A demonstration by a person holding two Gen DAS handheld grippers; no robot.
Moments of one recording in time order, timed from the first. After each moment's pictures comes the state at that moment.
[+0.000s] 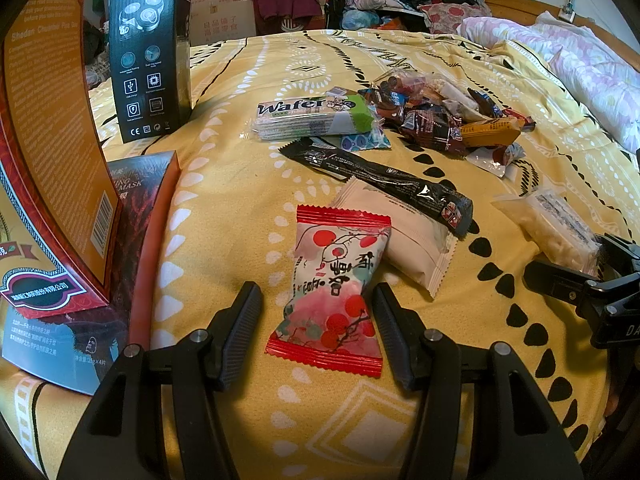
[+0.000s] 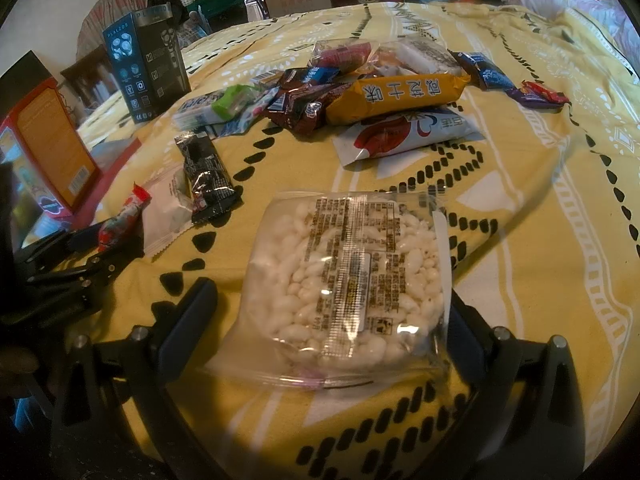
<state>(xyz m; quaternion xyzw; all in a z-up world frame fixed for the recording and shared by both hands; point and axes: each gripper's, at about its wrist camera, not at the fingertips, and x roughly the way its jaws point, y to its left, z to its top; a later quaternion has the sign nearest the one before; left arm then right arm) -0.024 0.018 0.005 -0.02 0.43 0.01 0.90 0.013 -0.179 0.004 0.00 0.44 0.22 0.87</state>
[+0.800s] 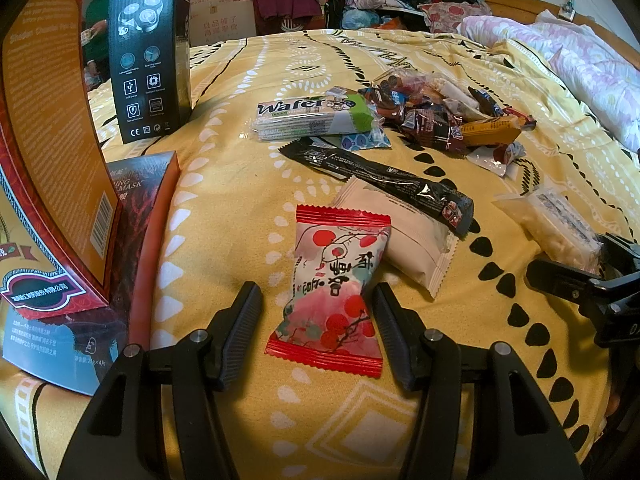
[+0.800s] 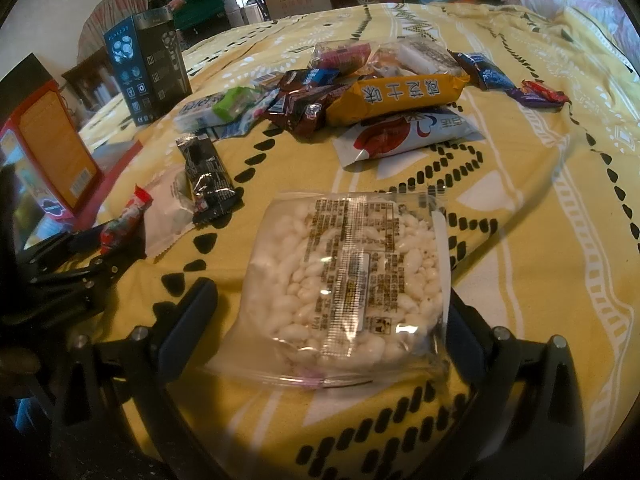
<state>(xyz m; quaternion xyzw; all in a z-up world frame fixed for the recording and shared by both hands) -0.023 0.018 0.004 -0.01 0.43 0.01 0.90 0.014 -0.179 0.006 0.00 0.44 0.22 0.87</state>
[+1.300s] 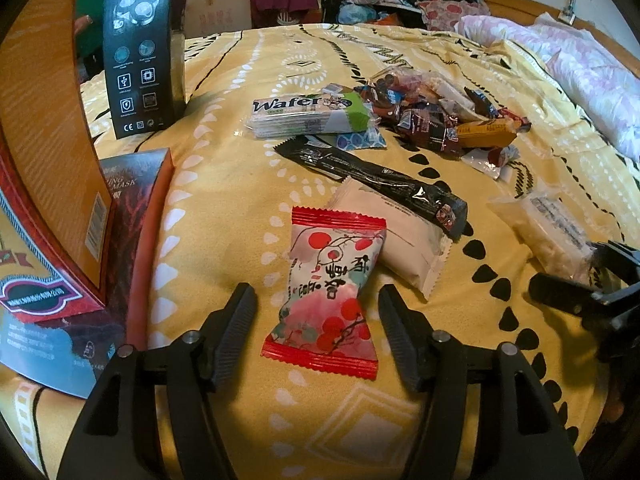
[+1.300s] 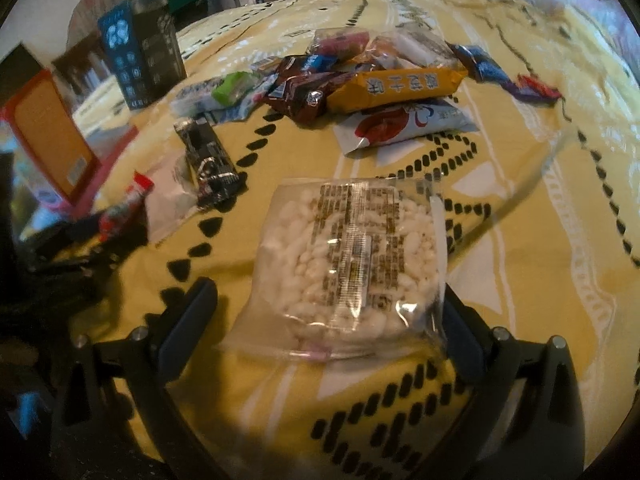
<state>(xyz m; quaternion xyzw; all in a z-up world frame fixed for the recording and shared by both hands) -0.016 0.021 0.007 -0.03 0.44 -0.01 0.90 0.012 -0.174 0.013 -0.01 0.47 0.21 0.86</state>
